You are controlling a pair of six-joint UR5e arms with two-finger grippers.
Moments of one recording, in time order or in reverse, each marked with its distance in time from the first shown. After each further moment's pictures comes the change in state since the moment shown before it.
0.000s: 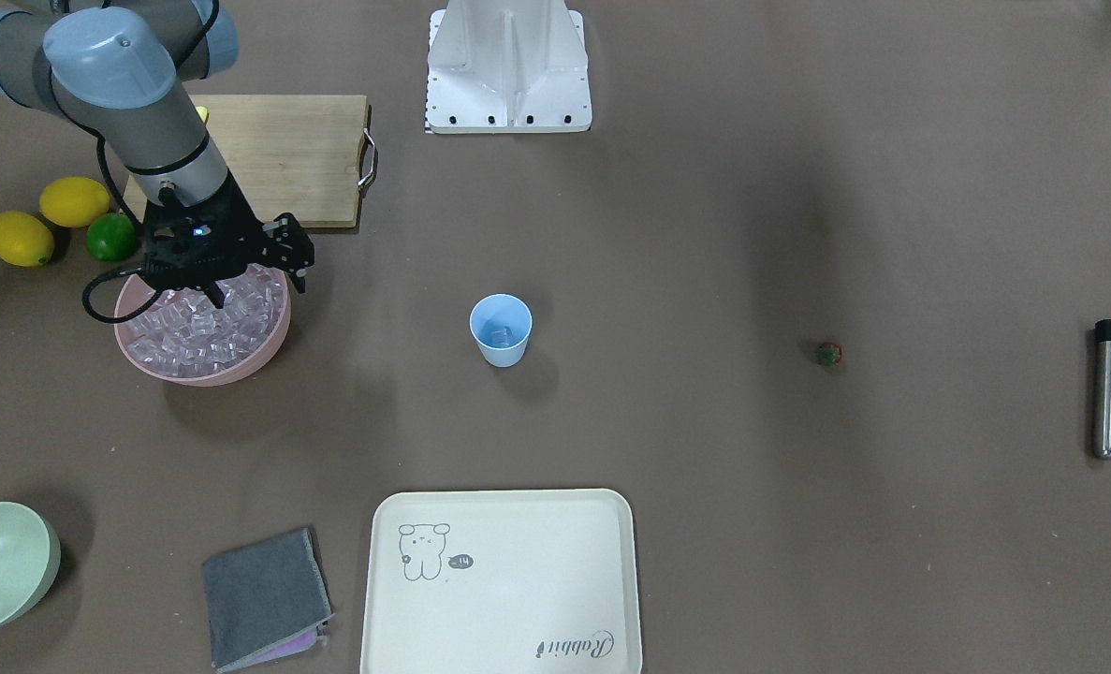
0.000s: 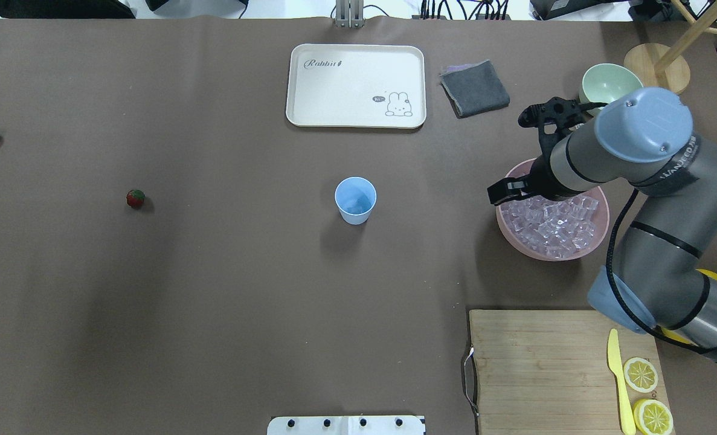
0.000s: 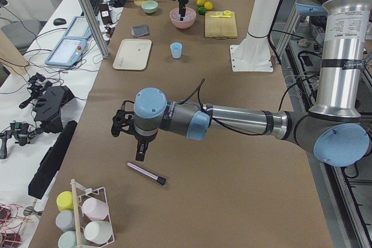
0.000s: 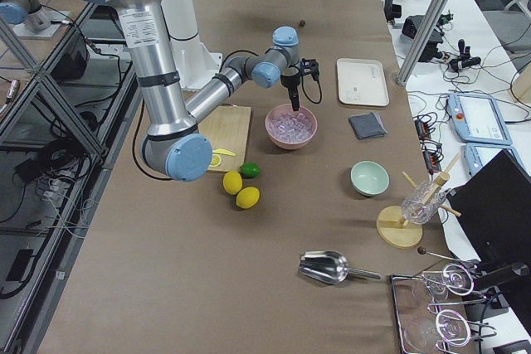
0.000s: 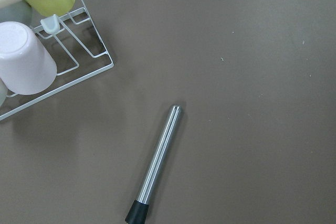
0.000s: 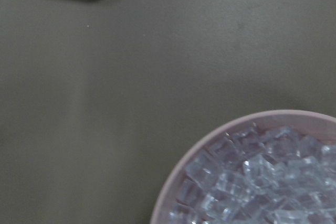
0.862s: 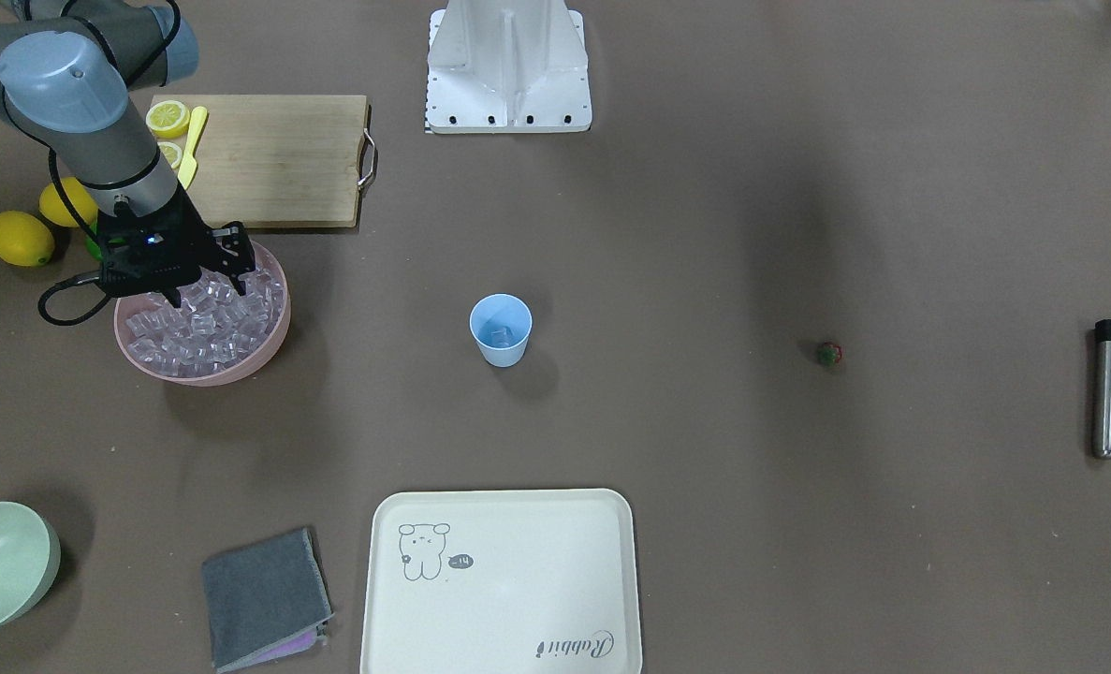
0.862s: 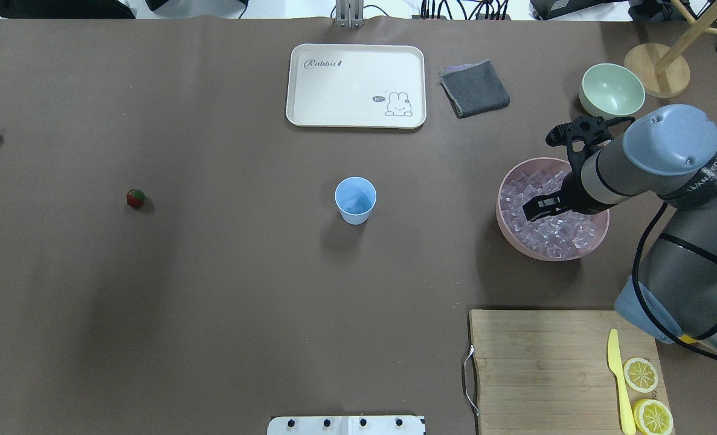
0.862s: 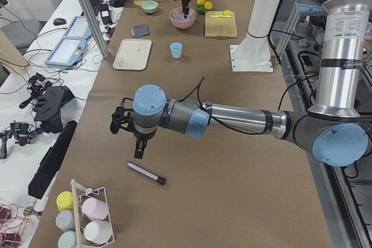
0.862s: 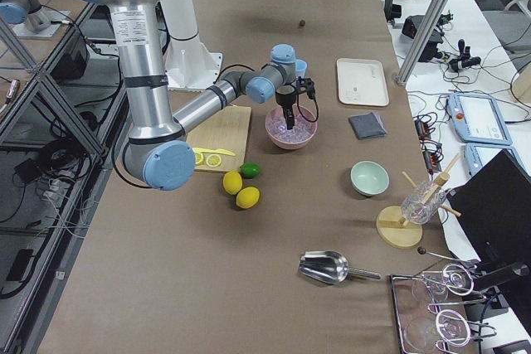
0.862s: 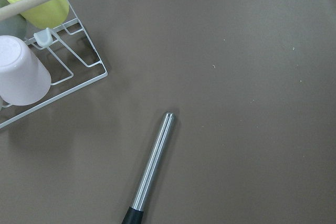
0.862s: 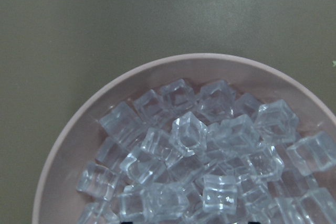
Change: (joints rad) left arm 0.001 -0.005 -0.006 0.001 0.001 -0.002; right arm 0.002 -0.075 -0.017 0.001 0.019 -0.085
